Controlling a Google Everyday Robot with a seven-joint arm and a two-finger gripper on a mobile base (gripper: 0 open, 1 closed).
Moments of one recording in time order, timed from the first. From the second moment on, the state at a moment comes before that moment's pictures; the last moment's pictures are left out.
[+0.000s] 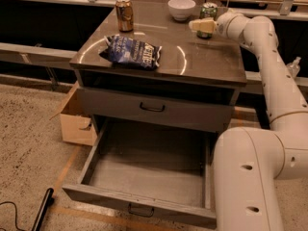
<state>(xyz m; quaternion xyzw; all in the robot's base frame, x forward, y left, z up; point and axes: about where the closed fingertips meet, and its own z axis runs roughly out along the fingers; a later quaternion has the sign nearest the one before) 0.957 -0.244 0.901 -0.18 0.72 0.11 0.66</state>
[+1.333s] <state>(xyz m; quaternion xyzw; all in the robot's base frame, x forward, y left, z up) 0.950 -0.240 0.910 -0.20 0.72 0.12 0.66</state>
